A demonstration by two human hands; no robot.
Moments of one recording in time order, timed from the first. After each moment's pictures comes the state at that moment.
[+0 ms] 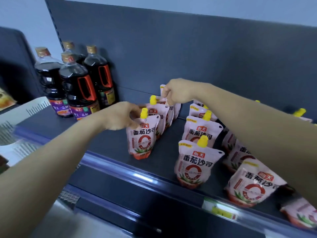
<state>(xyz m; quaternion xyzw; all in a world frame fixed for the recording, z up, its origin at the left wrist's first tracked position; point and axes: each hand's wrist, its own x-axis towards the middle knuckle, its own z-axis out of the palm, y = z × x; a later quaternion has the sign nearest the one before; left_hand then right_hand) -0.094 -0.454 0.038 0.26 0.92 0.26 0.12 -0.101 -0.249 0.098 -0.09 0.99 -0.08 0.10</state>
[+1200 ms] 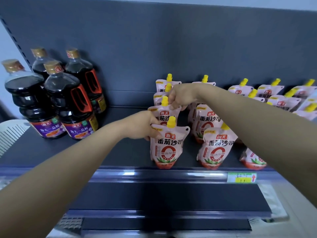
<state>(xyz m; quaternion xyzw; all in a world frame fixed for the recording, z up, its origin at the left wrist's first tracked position) -0.125 -0.470 0.019 0.44 0.81 0.26 0.28 -0.094 -0.296 0.082 0.09 0.98 -0.07 0.15</state>
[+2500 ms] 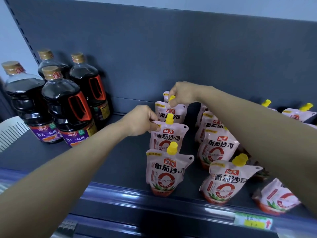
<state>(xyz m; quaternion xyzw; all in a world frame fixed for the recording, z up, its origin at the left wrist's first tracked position) -0.180 -0.435 0.021 0.35 0.87 0.31 0.12 -0.179 -0.250 0.077 0.02 0.99 -0.11 0.09</state>
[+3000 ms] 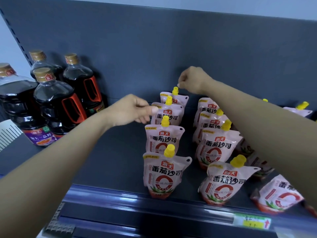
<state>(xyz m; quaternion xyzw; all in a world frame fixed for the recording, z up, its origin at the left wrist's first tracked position) -0.194 -0.448 0.045 0.34 0.83 0.41 0.19 -0.180 -0.220 0.093 0.11 0.98 -0.14 -0.08</state>
